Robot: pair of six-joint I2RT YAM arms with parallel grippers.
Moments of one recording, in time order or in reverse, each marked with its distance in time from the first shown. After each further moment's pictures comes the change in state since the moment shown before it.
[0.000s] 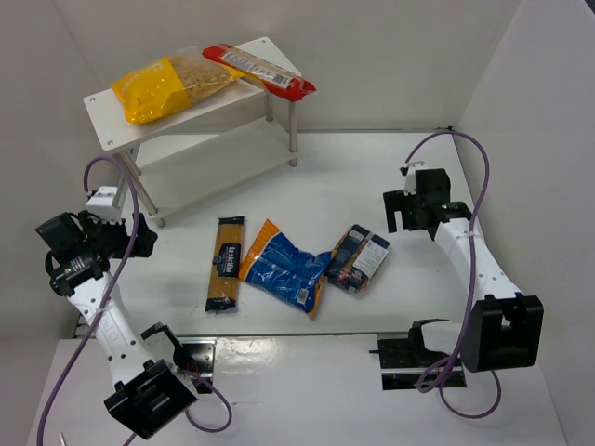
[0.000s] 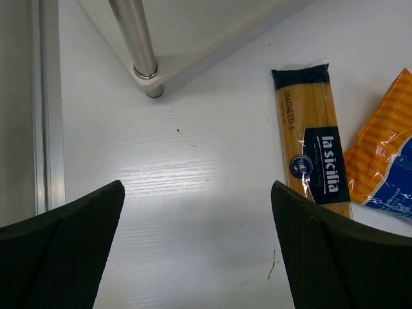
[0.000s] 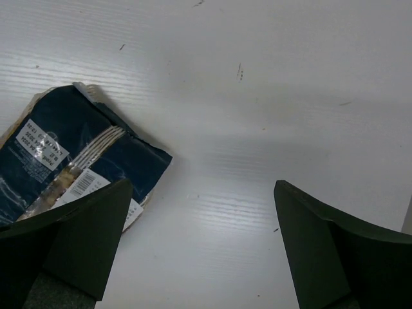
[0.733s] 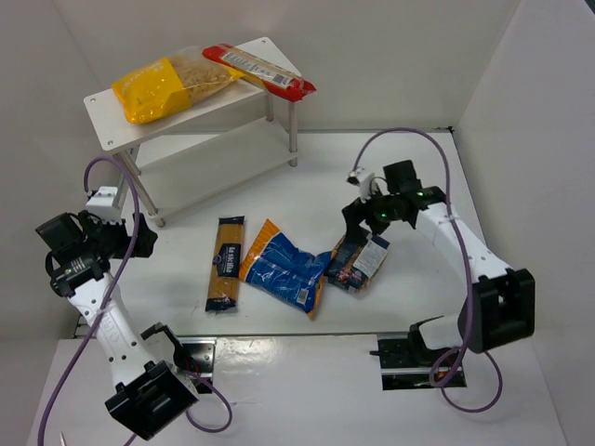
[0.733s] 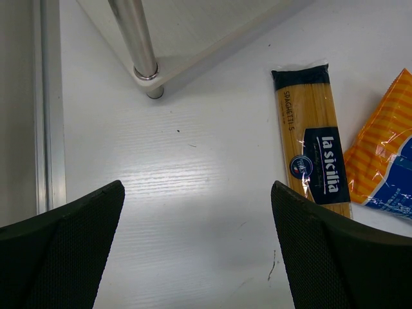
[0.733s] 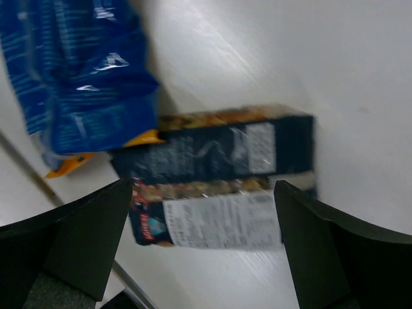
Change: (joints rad) left arm 0.000 -0.003 0.000 0.000 0.000 0.000; right arm 0.163 0.103 0.114 -0.129 -0.506 -0.228
